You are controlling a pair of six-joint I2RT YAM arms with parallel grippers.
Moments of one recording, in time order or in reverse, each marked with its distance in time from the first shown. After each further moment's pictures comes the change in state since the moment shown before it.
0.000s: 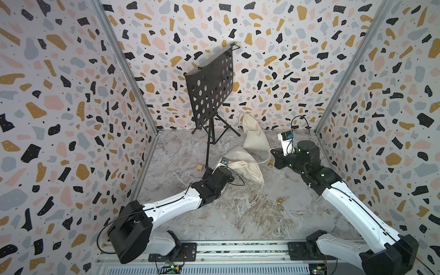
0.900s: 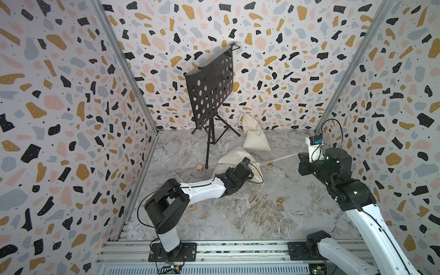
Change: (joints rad) left arm -0.034 0.409 0.284 -0.021 0.109 -0.043; right arm -0.149 -0.251 0.060 -0.339 0.160 -0.071
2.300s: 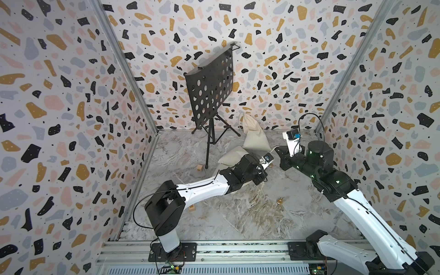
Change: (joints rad) left arm -0.081 -0.017 0.165 0.197 0.478 0.227; right arm 0.204 0.138 0.031 0.208 -0.100 -0.019
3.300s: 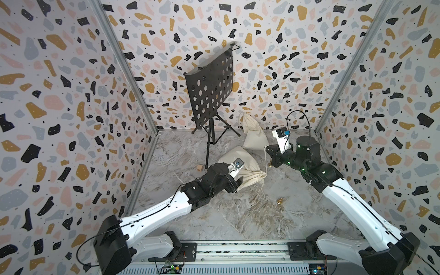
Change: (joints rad) left arm 0.045 -0.499 -0.326 -0.179 -0.101 0.025; right arm -0.001 0.128 0.014 0.088 -0.161 0.040
